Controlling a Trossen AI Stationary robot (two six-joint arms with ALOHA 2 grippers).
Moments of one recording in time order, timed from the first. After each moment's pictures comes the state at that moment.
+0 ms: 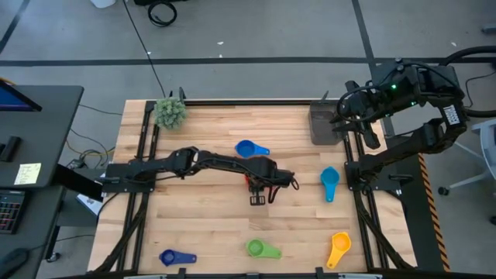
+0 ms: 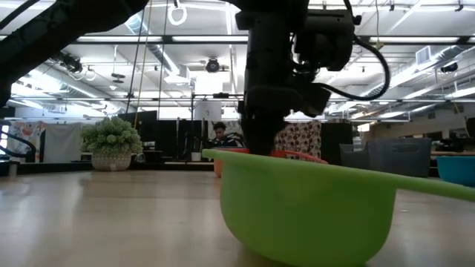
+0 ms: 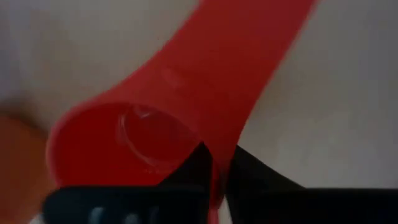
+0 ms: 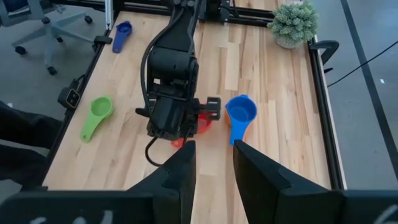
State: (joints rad) left arm -0.09 2.52 2.29 -1.35 -0.11 -0.14; right arm -0.12 1.23 2.07 -1.57 -0.18 -0.21
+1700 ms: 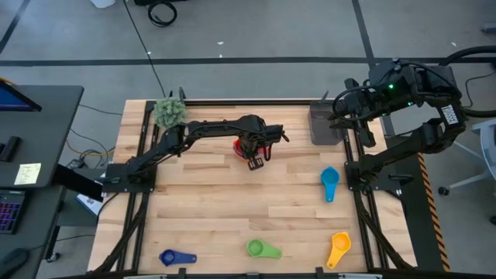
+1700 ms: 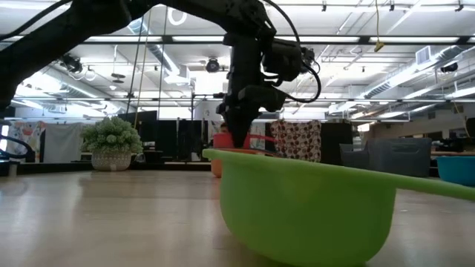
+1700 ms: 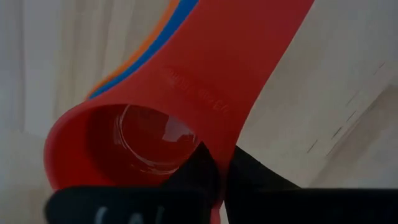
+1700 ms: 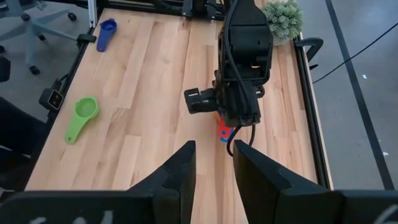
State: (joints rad) left arm 0.18 2.39 2.17 -1.36 -0.04 -0.17; right arm -0.12 1.24 2.07 -1.56 -0.12 -0.20
